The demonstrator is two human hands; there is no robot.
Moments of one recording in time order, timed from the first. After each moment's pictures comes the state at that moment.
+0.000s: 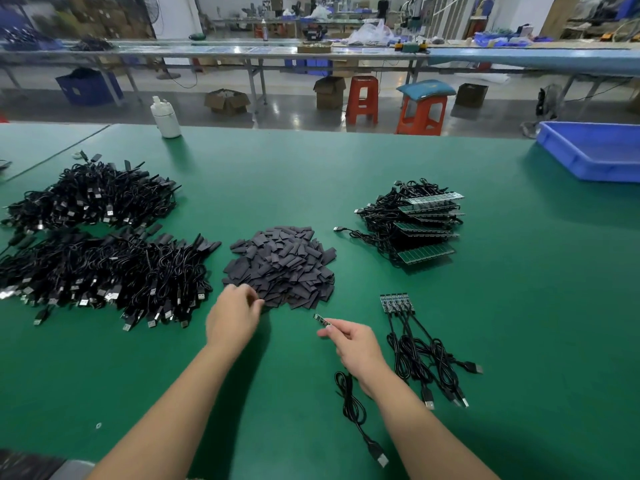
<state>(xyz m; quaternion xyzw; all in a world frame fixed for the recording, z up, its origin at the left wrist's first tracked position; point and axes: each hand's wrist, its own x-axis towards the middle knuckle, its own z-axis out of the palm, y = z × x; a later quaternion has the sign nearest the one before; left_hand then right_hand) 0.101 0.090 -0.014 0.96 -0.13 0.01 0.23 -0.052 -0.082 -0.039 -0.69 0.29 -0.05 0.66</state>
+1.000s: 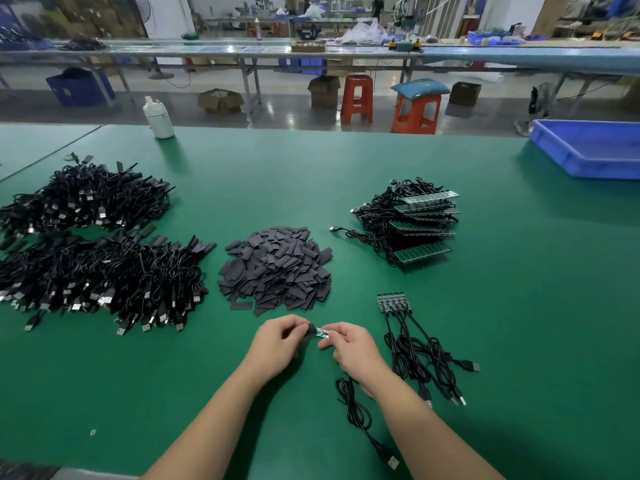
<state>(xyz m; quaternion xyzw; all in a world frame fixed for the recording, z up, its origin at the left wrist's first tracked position) 0.042 0.061 -0.029 0.85 -0.23 -0.20 0.44 -0.048 -0.087 -0.045 -0.70 0.30 0.00 0.65</state>
